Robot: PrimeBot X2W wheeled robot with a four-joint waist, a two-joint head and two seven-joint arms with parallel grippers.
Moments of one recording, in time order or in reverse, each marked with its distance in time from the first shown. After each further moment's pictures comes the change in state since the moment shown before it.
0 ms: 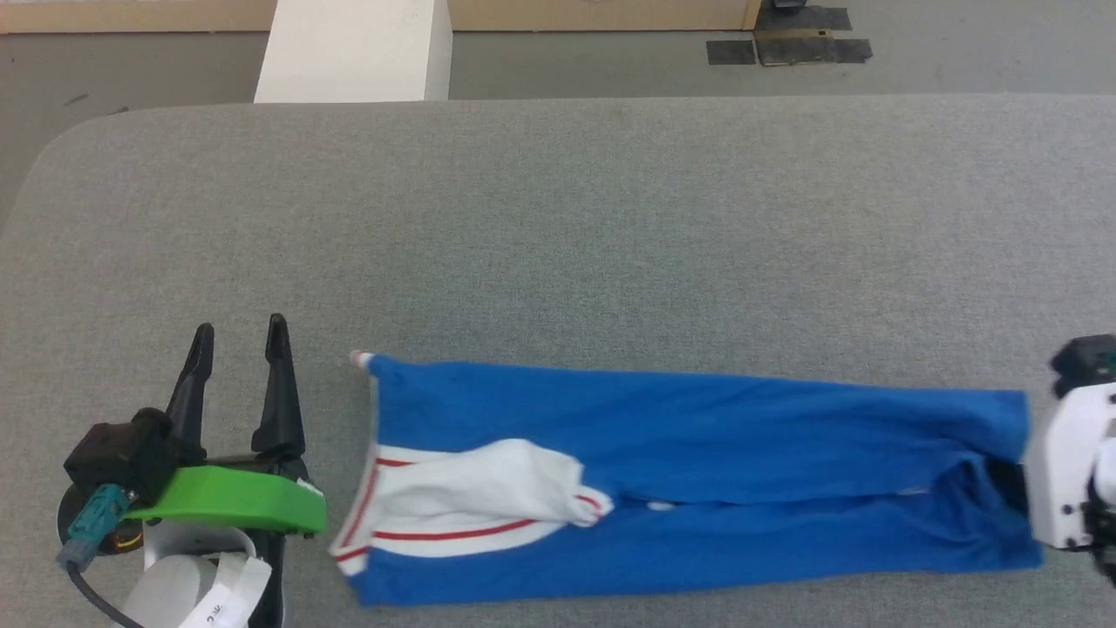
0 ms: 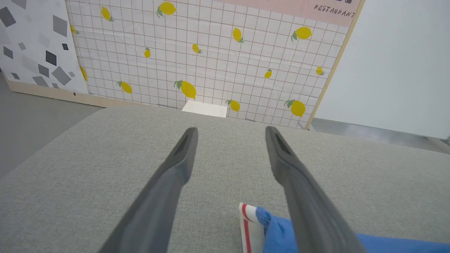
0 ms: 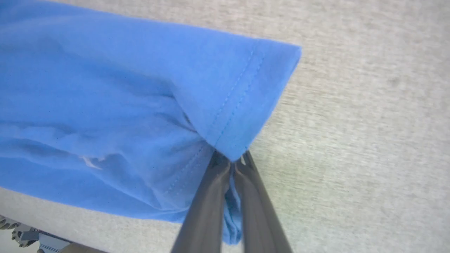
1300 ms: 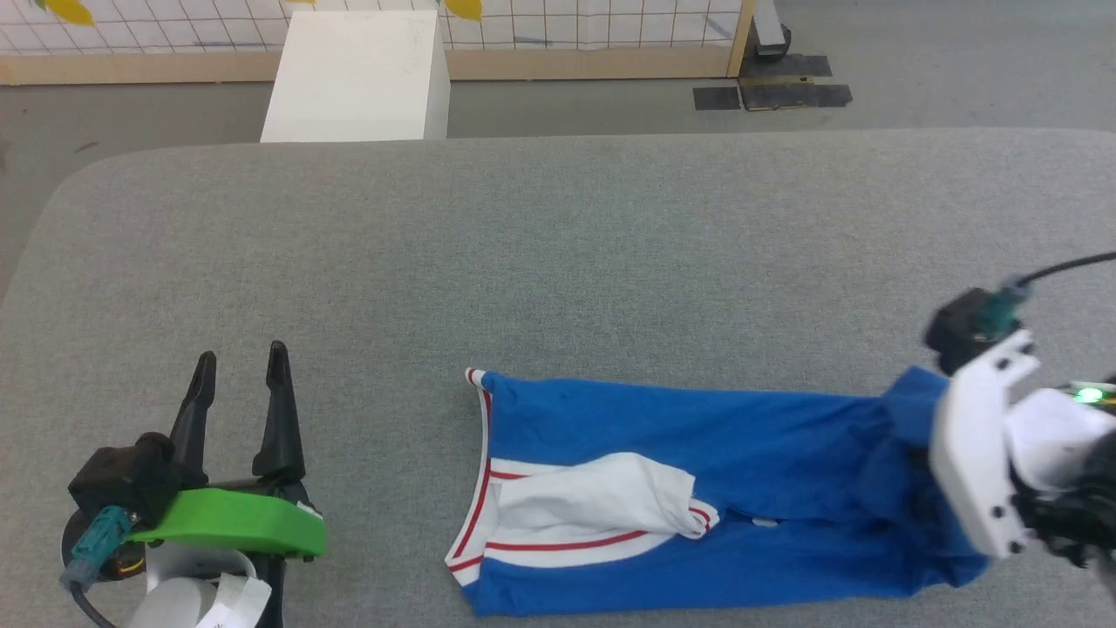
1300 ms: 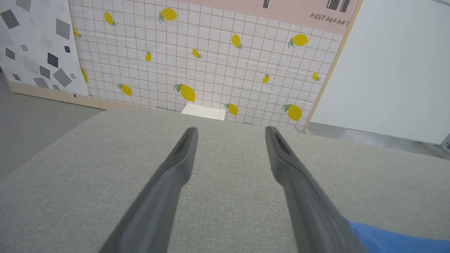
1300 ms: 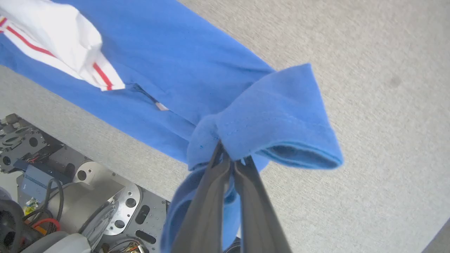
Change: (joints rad) left arm 0.043 -0.011 0.013 0.011 -0.002 -0.011 -0.003; right arm -0.026 -0.028 0.111 -0.505 -0.005 -0.001 0.435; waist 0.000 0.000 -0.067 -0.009
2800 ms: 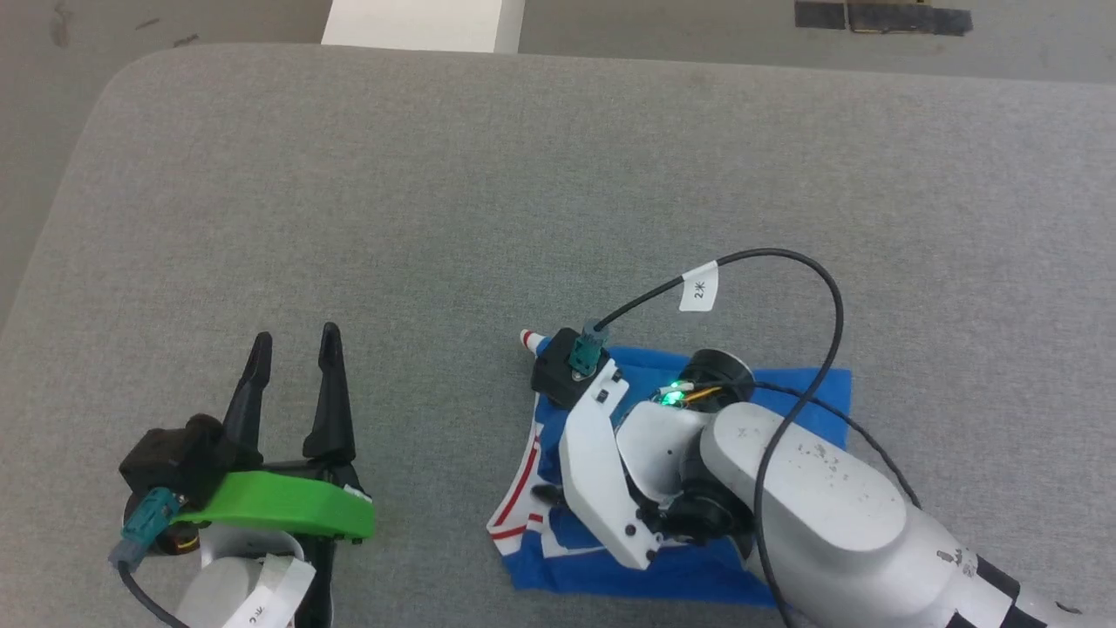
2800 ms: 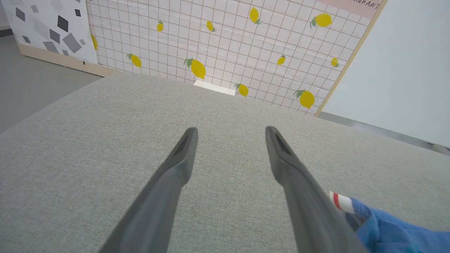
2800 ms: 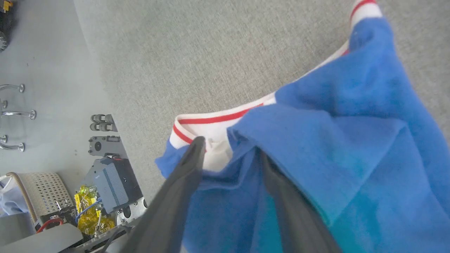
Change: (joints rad) left arm -0.047 -0.109 0.005 0.038 0.032 -0.069 0.000; right arm -0.435 0.429 0.693 0.585 0.093 0.000 -0.486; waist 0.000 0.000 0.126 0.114
